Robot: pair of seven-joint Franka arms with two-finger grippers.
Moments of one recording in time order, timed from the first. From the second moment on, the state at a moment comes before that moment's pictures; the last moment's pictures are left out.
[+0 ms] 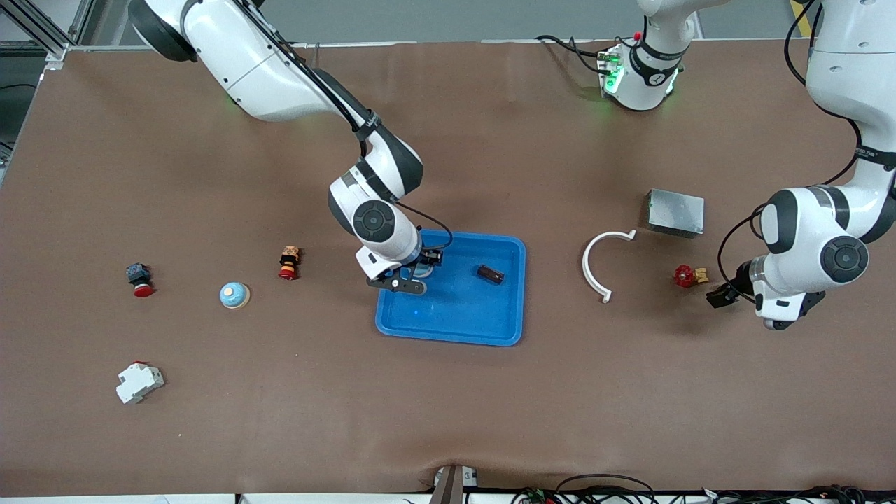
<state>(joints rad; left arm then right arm) 0.26 0.53 -0.14 -1.90 0.21 2.29 -0.62 0.45 0.75 0.25 -1.60 0.02 2.31 0.82</state>
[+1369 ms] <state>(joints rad) 0.30 0.49 -0.18 -1.88 0.26 2.23 -0.55 0.47 0.44 0.25 -1.53 0.02 1.76 0.78</state>
